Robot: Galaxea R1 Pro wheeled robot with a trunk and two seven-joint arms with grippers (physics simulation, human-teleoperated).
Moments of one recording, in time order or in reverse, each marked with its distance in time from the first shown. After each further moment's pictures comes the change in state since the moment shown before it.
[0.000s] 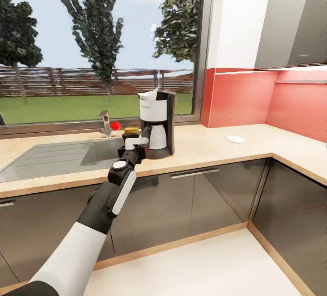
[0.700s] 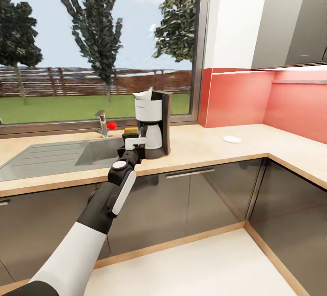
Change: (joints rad) left arm 0.000 0.000 0.001 0.001 -0.001 0.000 0.000; right arm 0.000 0.000 0.000 0.001 0.000 0.000 0.000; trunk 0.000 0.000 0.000
